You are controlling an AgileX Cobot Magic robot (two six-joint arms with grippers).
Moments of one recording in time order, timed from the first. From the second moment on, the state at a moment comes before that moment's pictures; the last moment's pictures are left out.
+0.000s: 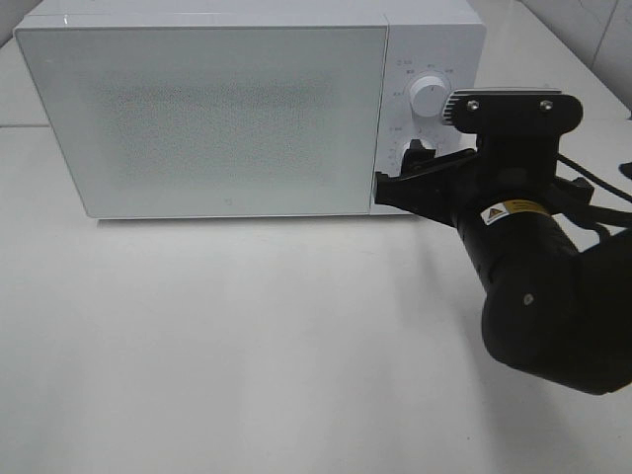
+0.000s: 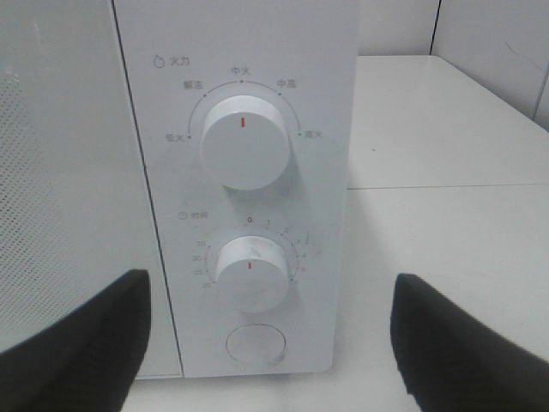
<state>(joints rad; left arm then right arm) 0.05 0.00 -0.50 -0.06 1.04 0.03 0.81 1.77 -0.55 0.99 -1.21 -0.37</state>
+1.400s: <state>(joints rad) 0.05 0.00 -0.50 -0.06 1.04 0.03 0.65 2.06 -0.81 0.86 -1.11 -0.34</state>
